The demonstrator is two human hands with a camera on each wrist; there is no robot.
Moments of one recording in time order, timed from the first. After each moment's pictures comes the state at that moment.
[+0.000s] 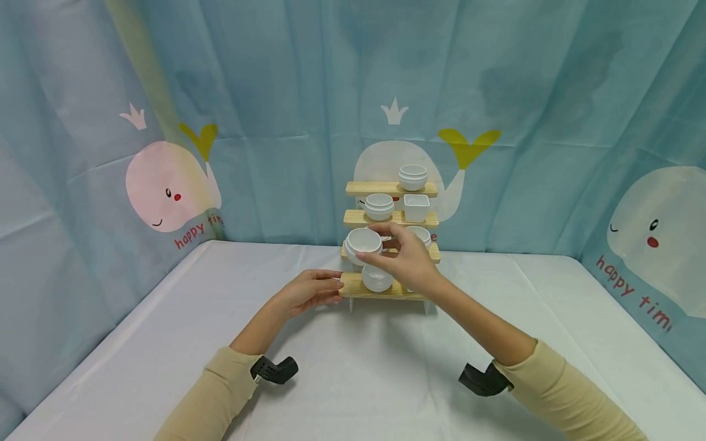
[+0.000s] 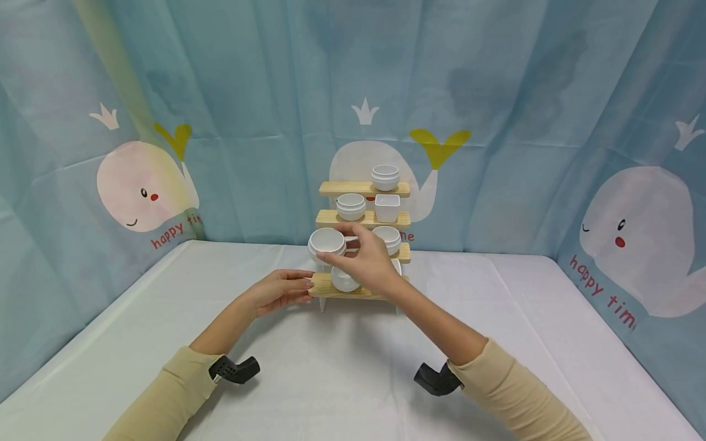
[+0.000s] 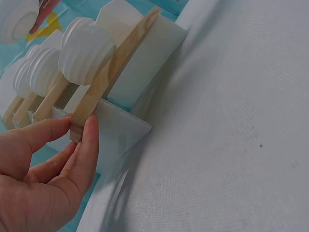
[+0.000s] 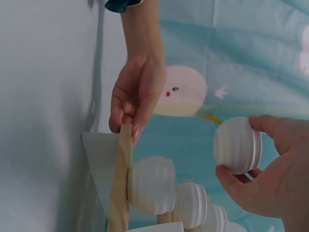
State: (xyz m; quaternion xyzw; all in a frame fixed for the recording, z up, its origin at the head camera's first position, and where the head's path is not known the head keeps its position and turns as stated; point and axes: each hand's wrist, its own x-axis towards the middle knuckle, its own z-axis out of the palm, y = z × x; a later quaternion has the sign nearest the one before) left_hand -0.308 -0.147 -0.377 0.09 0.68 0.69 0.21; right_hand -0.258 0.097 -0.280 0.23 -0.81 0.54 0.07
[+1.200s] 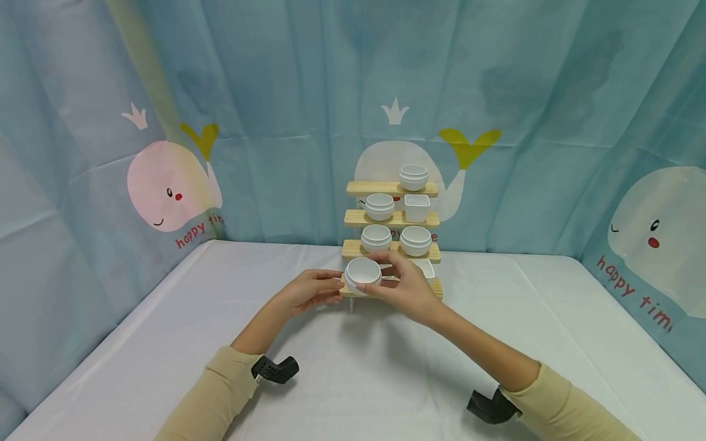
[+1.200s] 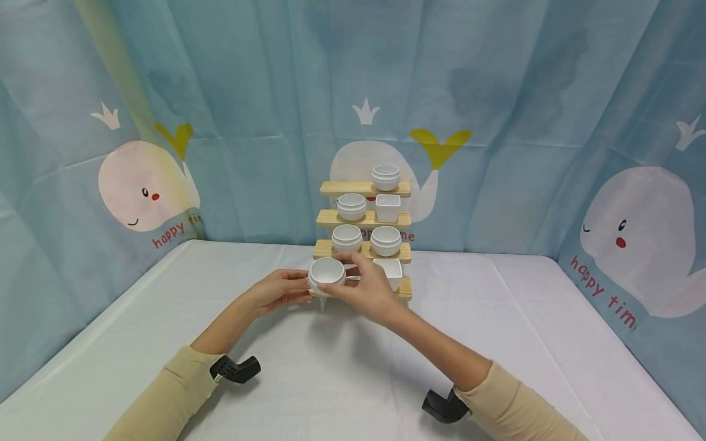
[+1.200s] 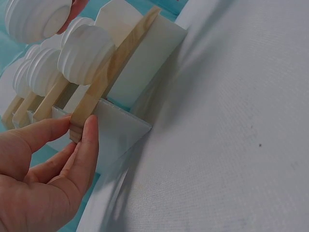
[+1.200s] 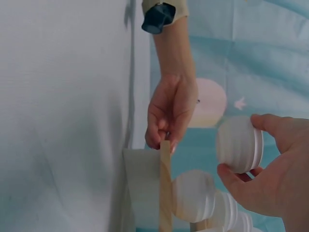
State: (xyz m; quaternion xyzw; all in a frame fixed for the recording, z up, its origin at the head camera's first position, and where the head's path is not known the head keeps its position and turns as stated) left_hand -0.308 -0.147 -0.376 0.08 0.69 0.69 0.21; right_hand -0.238 0.098 -0.318 0.24 -0.78 0.57 0.03
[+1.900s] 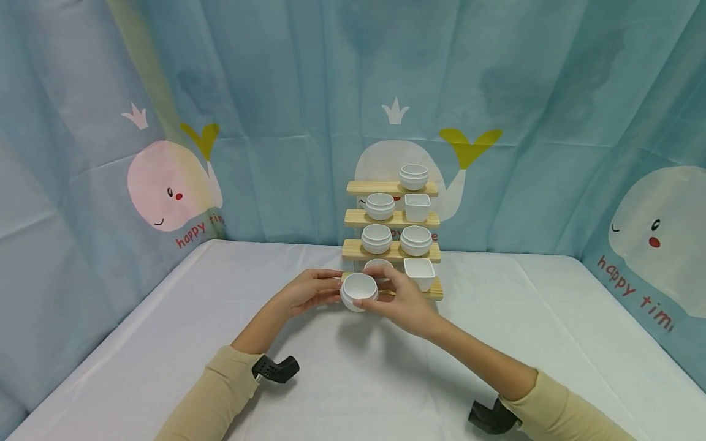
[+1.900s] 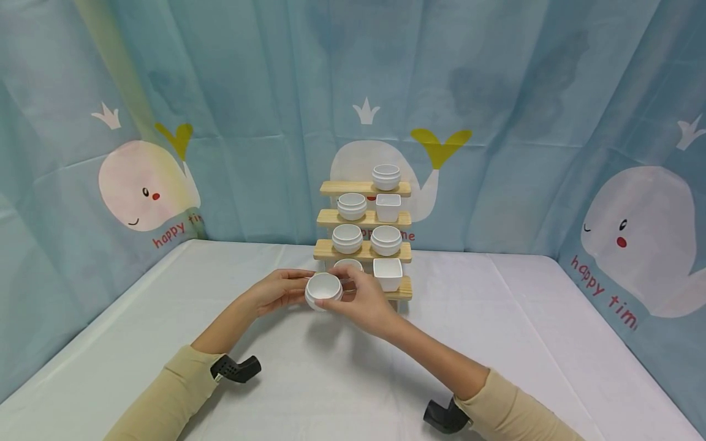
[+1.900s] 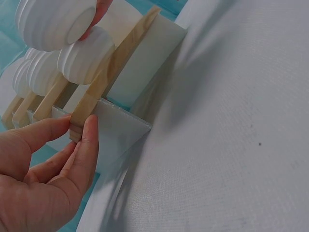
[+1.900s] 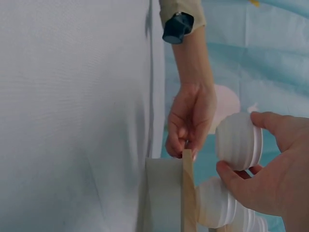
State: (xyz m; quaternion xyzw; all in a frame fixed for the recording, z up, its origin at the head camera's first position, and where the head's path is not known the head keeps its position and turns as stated) left_hand -0.307 -0.147 -0.377 0.08 0.69 0.69 0.20; right_hand -0.235 0.097 -0.340 0.25 -0.79 0.56 0.00
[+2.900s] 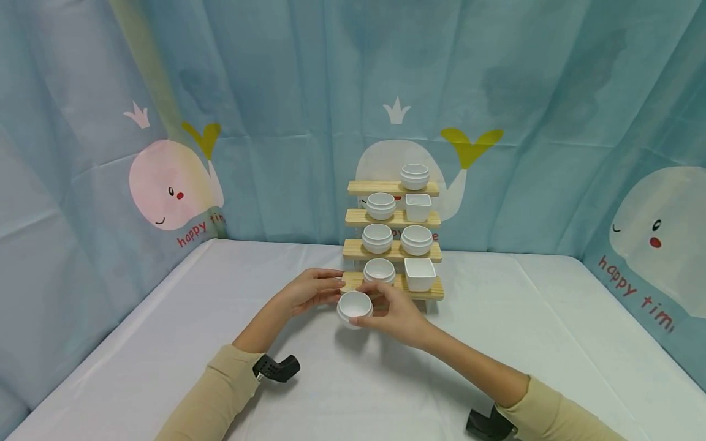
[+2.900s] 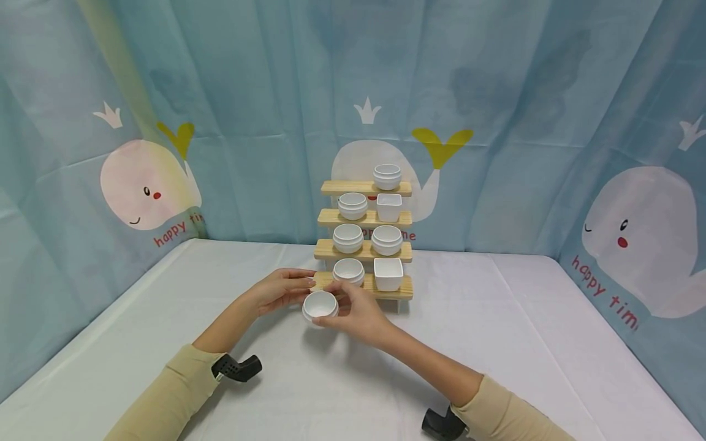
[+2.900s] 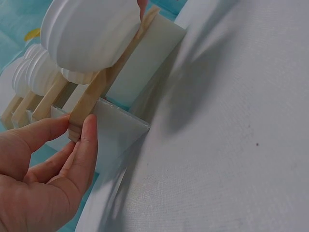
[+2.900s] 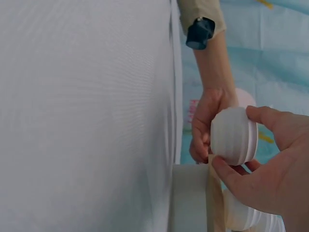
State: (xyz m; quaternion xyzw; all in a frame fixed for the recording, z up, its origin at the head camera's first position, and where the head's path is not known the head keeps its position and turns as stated) left_hand -0.308 -0.147 -0.378 0.07 0.70 0.69 0.20; right_hand -0.235 0.090 -0.364 0.27 -0.79 0.55 -0.04
